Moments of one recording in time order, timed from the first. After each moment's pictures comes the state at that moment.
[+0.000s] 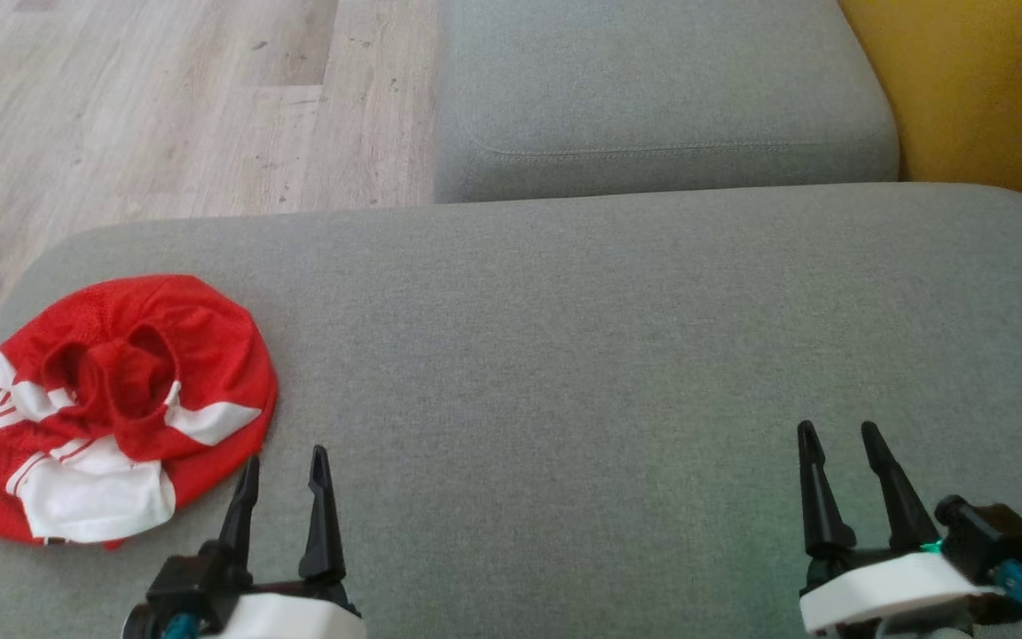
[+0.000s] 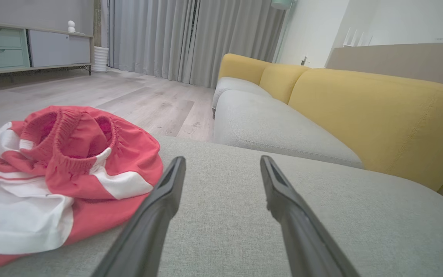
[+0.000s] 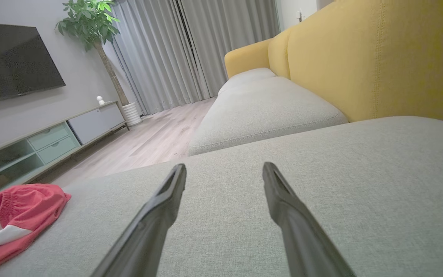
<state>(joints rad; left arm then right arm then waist) 0.07 0.05 -0.19 0.20 -0.32 0.02 -0.20 0.10 -0.04 0.06 0.20 0.30 0.13 -0.20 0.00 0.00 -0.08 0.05</state>
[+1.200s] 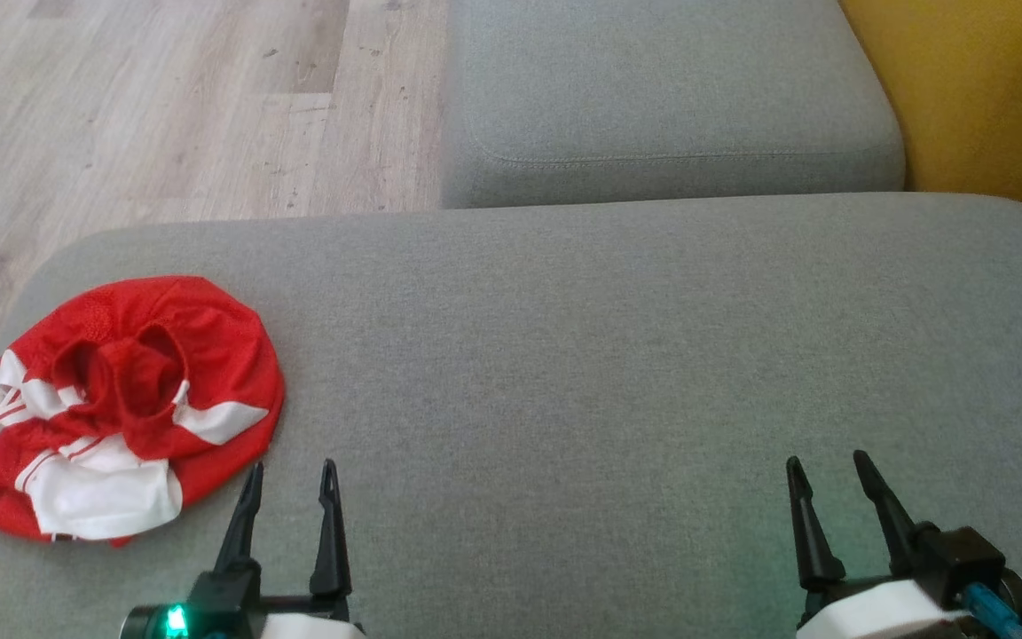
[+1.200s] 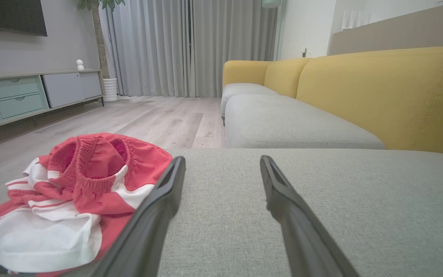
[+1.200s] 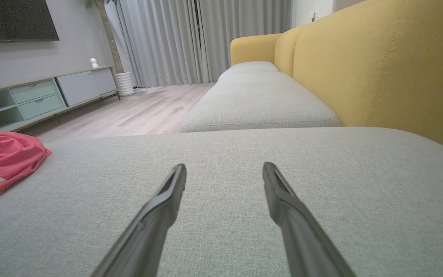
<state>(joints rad) 0.09 0.05 -0.20 0.22 -0.14 0.09 -0.25 0.12 -0.04 0.04 0.28 0.10 0.13 -0.25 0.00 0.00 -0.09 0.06</state>
